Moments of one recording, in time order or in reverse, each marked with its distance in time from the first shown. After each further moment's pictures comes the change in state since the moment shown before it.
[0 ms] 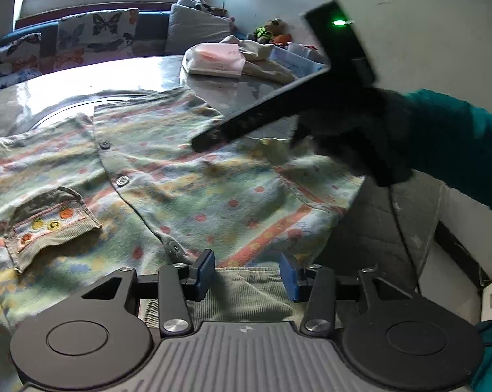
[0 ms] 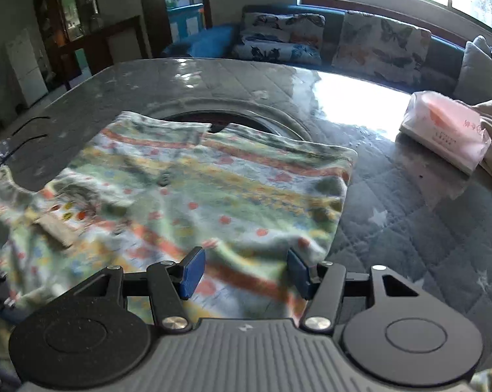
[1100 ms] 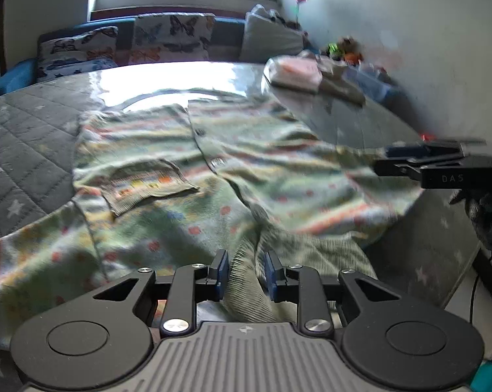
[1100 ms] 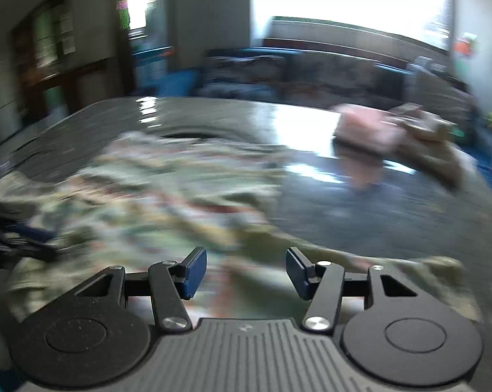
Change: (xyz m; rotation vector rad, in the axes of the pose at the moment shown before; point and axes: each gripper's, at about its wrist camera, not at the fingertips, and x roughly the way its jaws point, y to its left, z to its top) left arm -0.039 0.015 -0.026 -0.131 -0.031 0.241; right arm -0.108 0.036 -0.090 0.025 -0.171 -0.103
